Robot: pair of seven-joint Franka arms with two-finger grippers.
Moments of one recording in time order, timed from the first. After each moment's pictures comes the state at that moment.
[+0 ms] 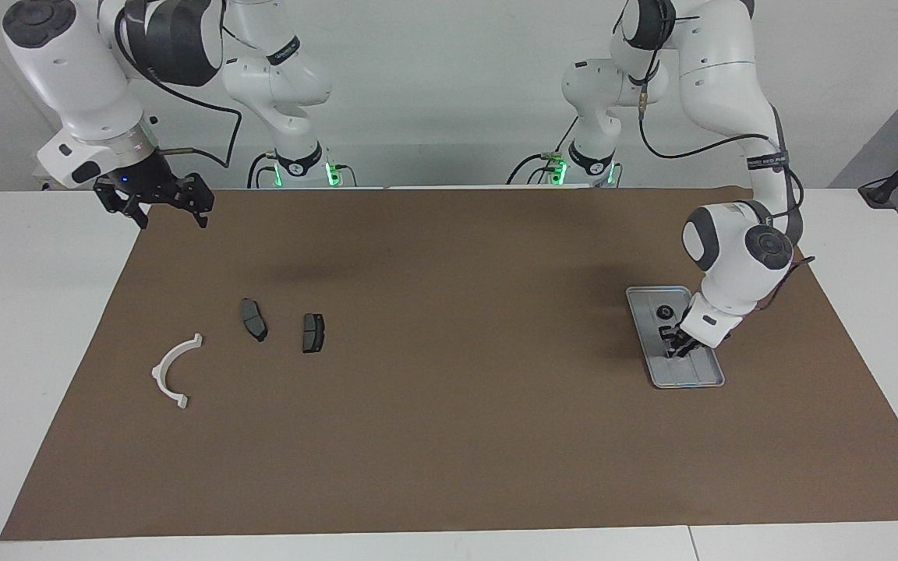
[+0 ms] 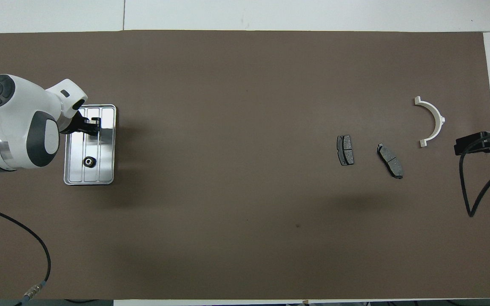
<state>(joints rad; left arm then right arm) -0.07 0.38 0.07 -1.90 -0.02 2.30 0.05 -0.07 -0.08 -0.02 -1.79 -0.06 1.66 -0.11</state>
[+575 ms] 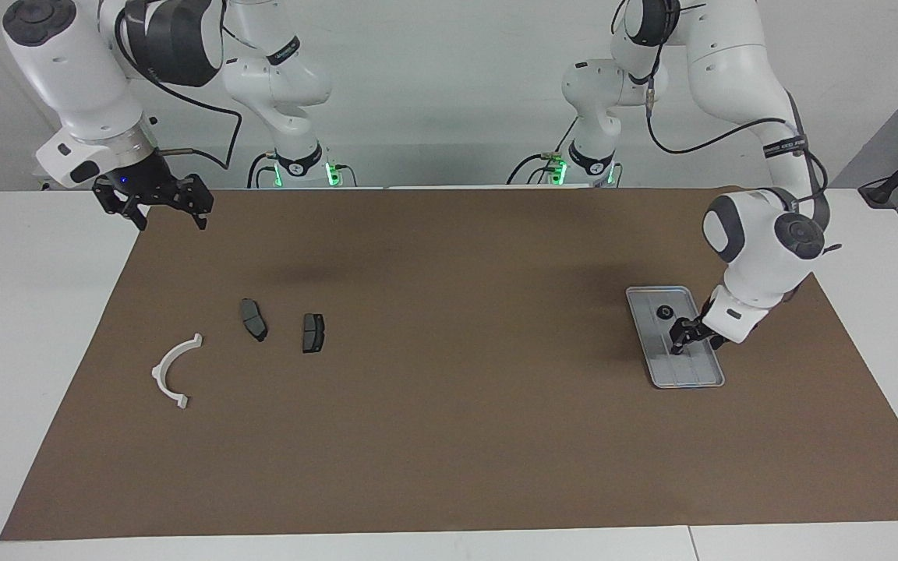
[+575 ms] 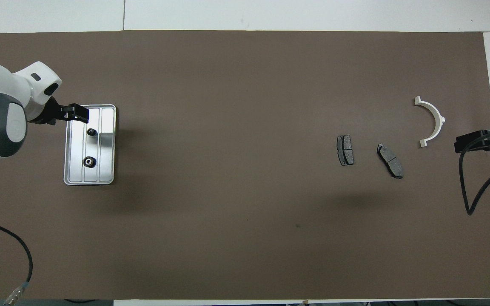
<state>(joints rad) -0.04 0.27 0.07 -1.78 -0.02 2.05 0.05 -0.07 -0.08 -0.02 -1.79 -0.06 1.68 -0.11</state>
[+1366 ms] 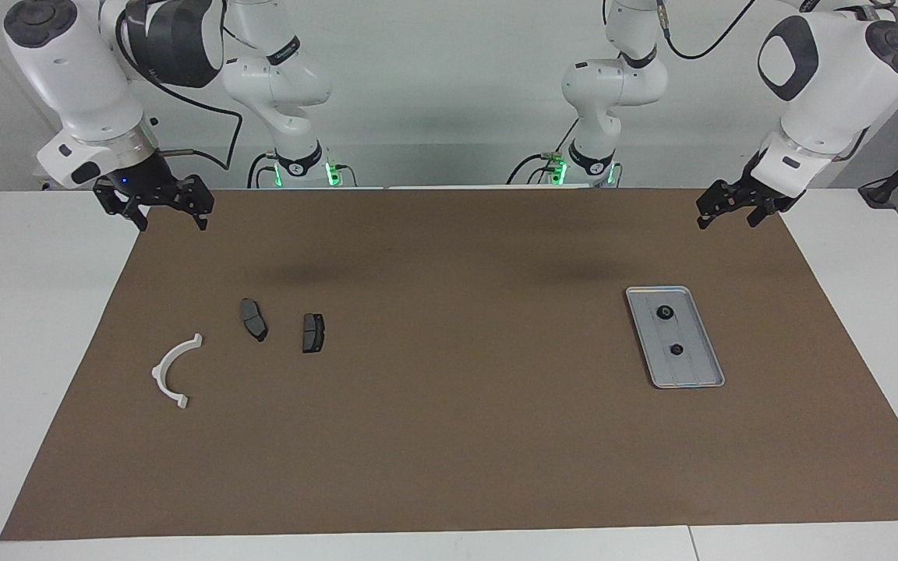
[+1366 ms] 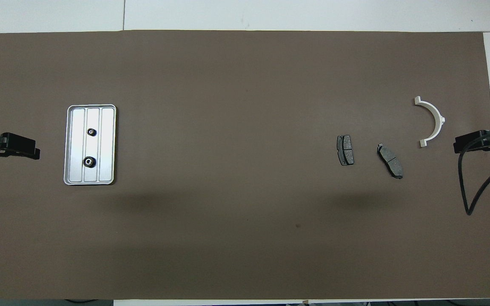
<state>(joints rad) -0.04 -0.06 0.07 -1.77 -0.02 1.62 0.05 -0.07 -0.08 -0.02 -1.80 -0.06 1.68 -0.11</state>
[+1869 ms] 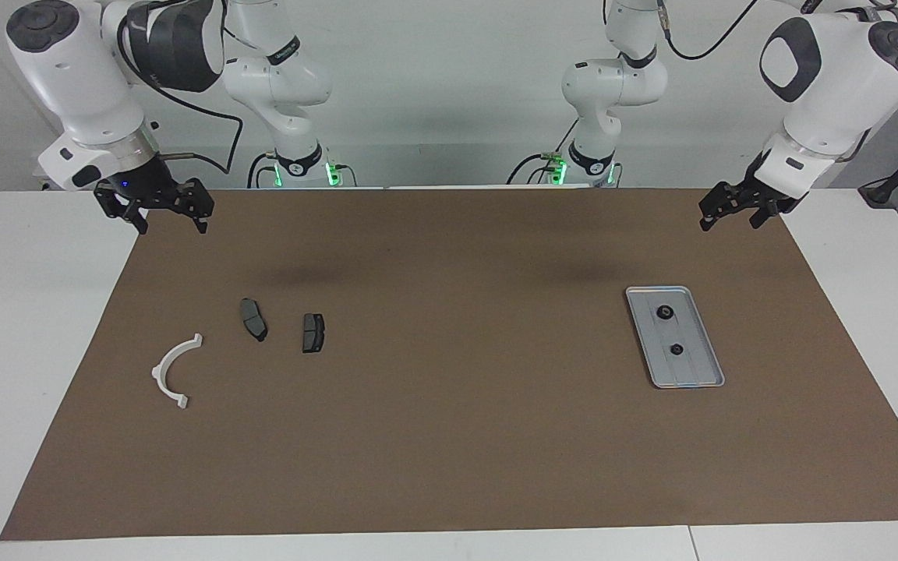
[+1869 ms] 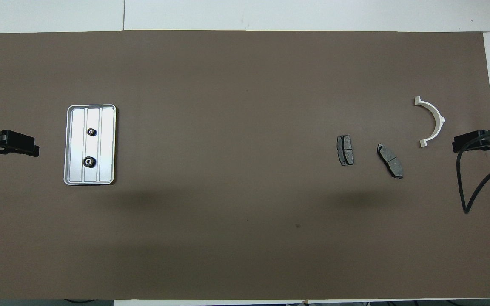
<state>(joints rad) -0.04 -0.05 0.08 -1.76 -0.02 1.64 0.05 -0.07 -0.09 -0.02 -1.82 -0.06 1.70 -0.11</state>
